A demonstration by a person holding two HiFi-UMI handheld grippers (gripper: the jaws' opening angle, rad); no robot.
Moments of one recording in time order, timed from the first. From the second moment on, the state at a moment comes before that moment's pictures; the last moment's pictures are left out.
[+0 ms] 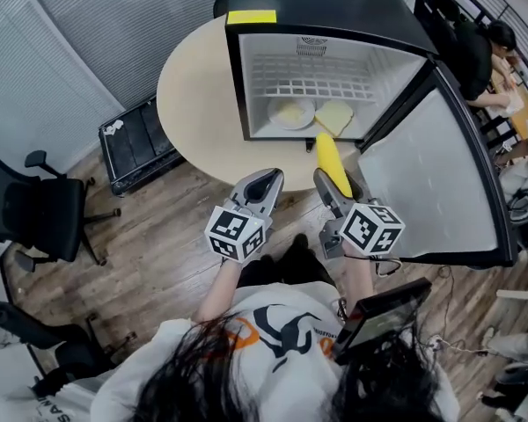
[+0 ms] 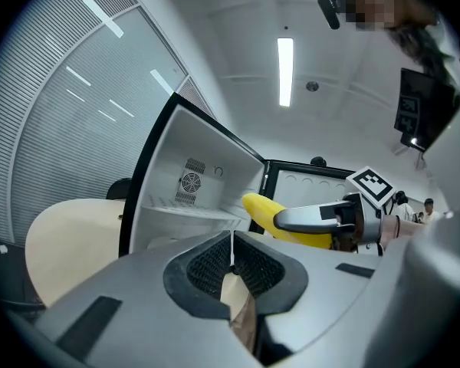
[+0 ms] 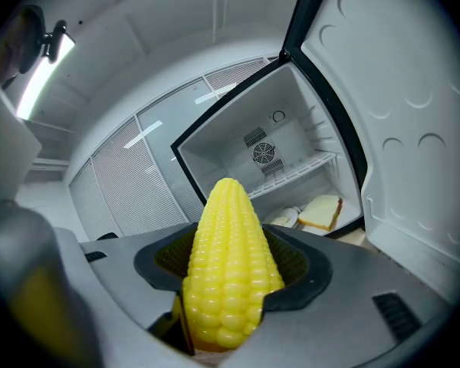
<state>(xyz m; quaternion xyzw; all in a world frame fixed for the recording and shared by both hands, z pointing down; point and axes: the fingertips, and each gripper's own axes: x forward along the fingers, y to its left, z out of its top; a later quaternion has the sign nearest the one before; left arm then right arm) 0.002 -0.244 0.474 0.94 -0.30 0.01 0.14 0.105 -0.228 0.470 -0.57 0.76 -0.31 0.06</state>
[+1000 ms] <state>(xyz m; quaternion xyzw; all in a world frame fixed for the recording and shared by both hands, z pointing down) 0.030 -0.347 0.484 0.94 -0.31 0.01 0.14 0.143 -0.423 0.461 -0.54 0.82 -0.19 -0.08</state>
